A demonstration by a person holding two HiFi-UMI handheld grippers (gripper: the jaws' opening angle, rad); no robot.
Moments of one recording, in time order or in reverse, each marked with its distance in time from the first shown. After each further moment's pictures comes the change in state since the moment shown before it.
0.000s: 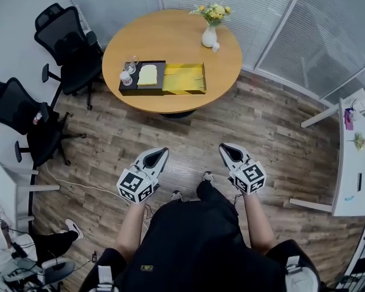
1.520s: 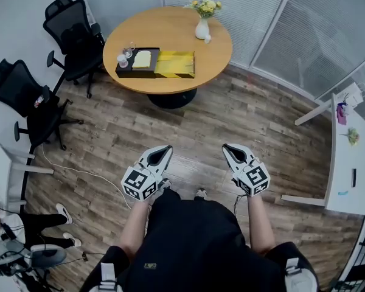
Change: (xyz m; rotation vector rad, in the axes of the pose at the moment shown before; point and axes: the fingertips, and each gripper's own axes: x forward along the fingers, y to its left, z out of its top) left arm -0.022 -0.150 -0.029 -0.015 -0.053 0.037; right arm -0.153 0.033 -0.019 -0.128 -0.009 0.049
